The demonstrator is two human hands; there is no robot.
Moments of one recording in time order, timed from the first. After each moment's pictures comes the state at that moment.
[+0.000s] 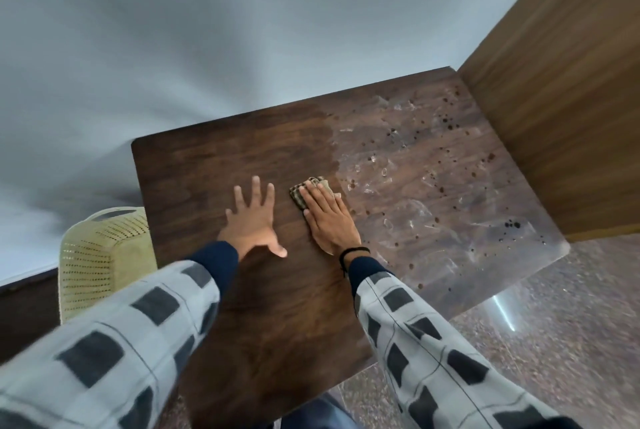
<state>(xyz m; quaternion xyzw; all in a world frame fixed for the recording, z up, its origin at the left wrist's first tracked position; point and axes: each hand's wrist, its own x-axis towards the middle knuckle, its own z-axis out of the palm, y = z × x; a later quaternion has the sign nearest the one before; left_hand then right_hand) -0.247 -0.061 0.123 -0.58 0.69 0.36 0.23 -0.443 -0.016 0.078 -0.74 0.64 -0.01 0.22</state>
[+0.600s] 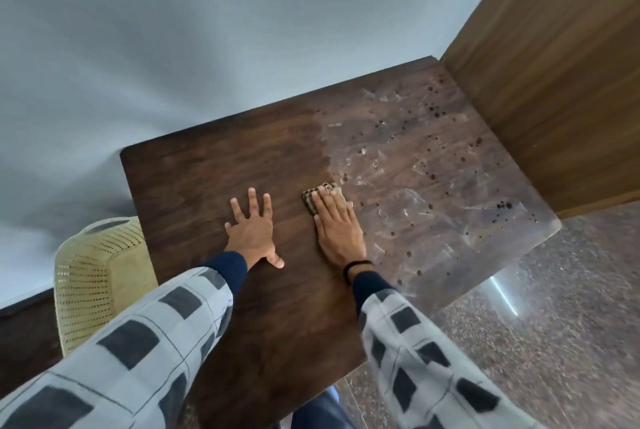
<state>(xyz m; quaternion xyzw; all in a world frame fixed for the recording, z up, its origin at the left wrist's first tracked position) -0.260 -0.037 0.114 -0.58 0.69 0.32 0.27 -0.449 0.022 0.073 -0.67 0.72 -0.04 0.19</state>
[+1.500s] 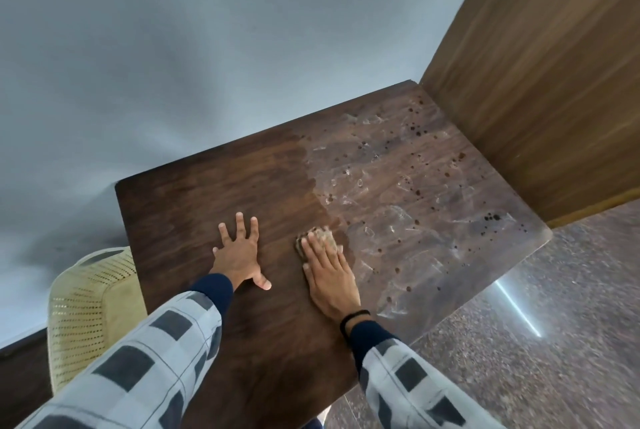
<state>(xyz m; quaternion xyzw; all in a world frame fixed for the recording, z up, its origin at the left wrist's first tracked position) -0.264 -0.035 0.123 -0.59 0.70 0.31 0.27 -0.450 0.083 0.065 -0.69 0.70 -0.06 0.20</state>
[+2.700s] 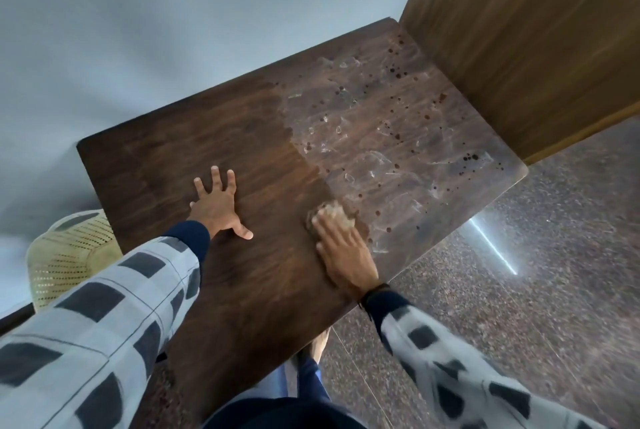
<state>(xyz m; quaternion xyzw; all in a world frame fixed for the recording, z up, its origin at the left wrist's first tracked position) -0.261 -0.033 0.122 -0.59 0.70 0.30 0.27 -0.491 0.162 0.064 -0.69 0.71 -0.03 0.17</state>
